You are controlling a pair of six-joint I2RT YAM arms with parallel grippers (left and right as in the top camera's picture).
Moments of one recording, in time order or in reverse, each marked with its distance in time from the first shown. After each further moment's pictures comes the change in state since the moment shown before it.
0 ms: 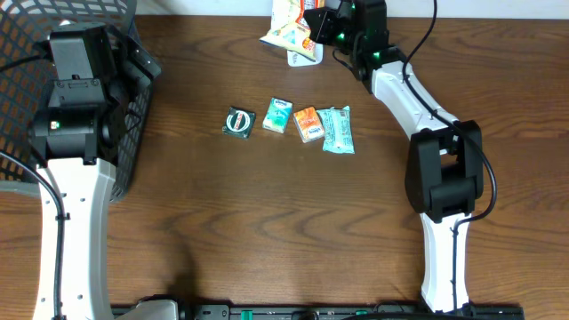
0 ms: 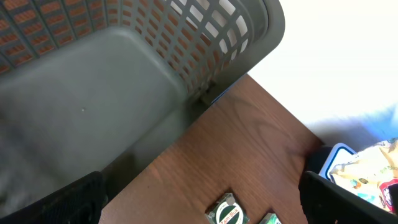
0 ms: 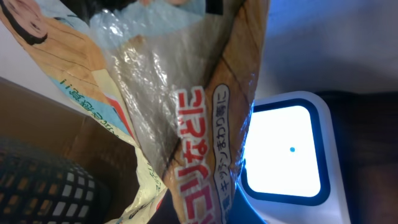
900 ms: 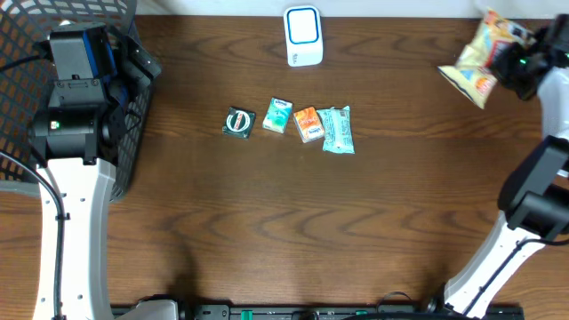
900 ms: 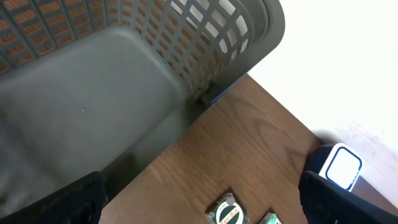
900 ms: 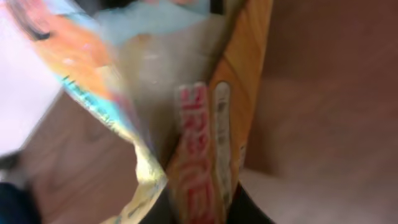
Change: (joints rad) left arm 0.000 0.000 0.000 0.000 0.000 0.000; right arm -0.681 -0.096 0.023 -0.729 0.106 -0.140
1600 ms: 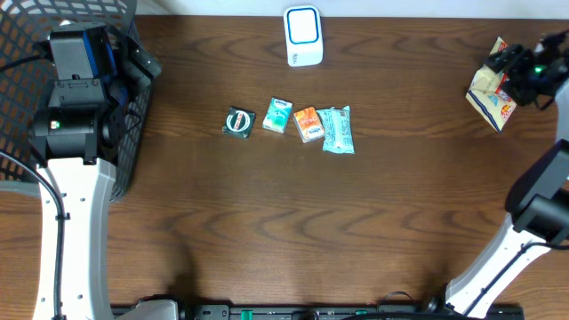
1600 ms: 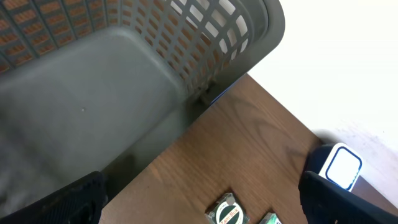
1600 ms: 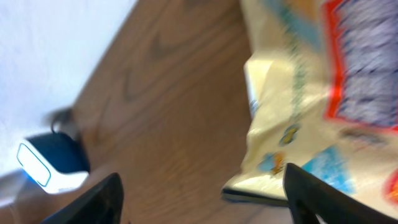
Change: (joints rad) left arm 0.000 0.000 0.000 0.000 0.000 0.000; right arm -0.039 -0.008 0.001 -0.091 -0.235 -0.074
